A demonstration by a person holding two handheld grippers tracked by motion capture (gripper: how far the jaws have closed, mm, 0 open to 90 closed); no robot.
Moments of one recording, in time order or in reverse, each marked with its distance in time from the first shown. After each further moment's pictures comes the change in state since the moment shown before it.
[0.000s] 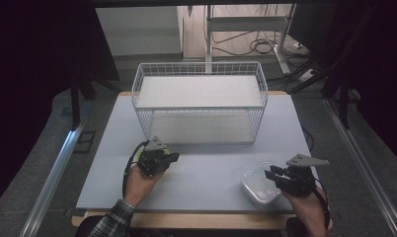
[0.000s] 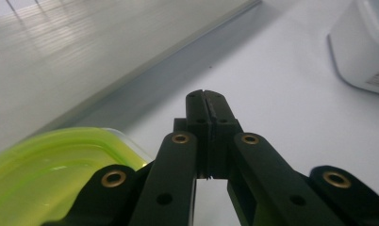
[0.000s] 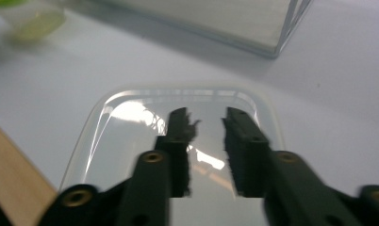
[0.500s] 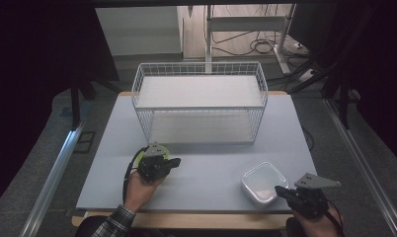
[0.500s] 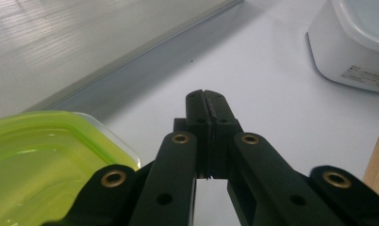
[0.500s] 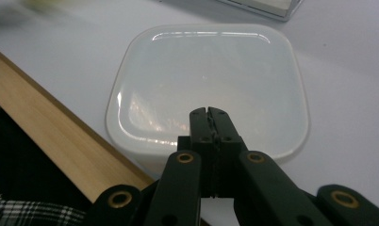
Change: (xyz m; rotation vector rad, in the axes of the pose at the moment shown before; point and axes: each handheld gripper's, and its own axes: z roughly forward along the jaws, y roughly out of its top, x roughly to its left) left arm -0.006 -0.012 -0.002 -0.015 -0.040 0.000; right arm 0.019 -0.033 -0.037 0.039 -0.002 -0.036
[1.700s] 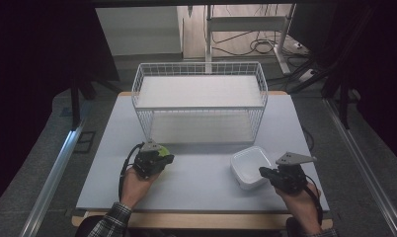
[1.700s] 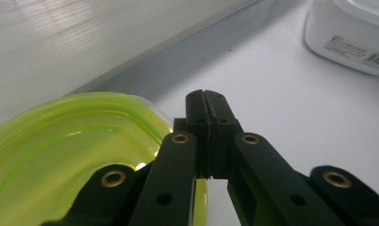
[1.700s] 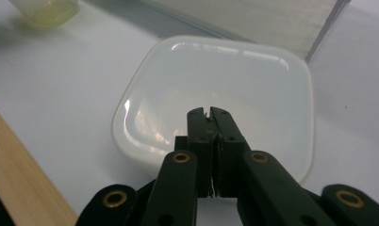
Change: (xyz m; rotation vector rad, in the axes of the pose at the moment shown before) left arm 0.019 0.001 0.000 0.045 0.086 -0.041; right arm -0.009 0.051 0.052 -0.010 0.034 -0.035
